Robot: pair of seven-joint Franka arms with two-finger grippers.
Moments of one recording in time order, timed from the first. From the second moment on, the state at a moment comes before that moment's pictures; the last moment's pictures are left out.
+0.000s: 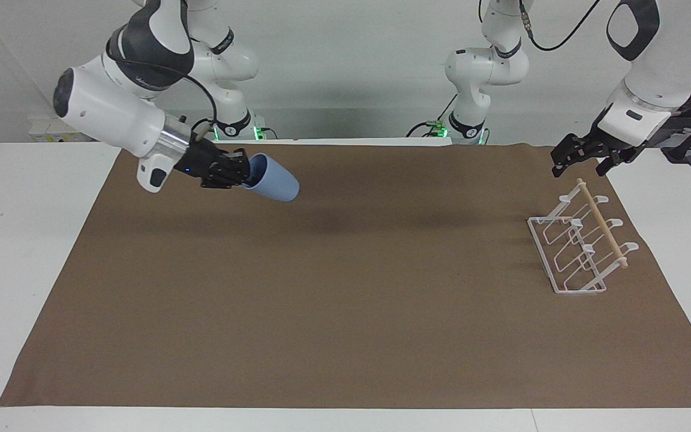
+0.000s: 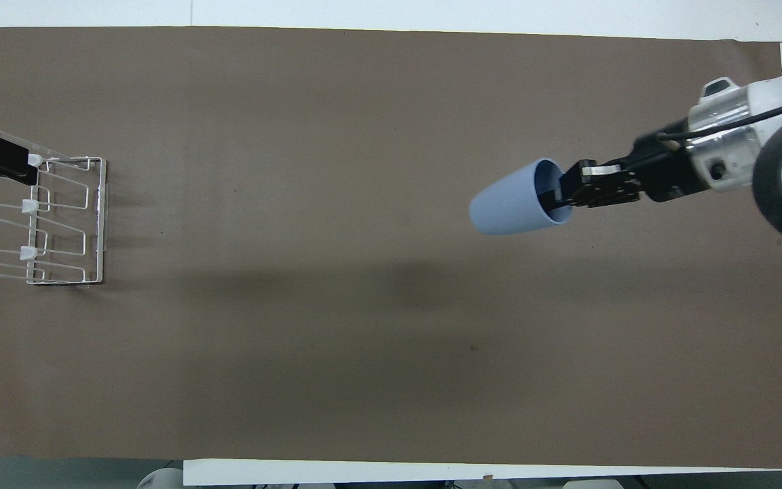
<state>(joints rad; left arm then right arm) -0.14 0.03 0.04 -1.53 -0.03 1.51 -0.08 0.10 0.05 0.00 -1.78 0.77 1.70 -0.01</state>
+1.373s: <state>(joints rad) -0.56 -0.05 0.03 -1.84 -0.56 2.05 -1.47 0.47 0.05 0.00 -2.04 1.46 2.29 0.24</state>
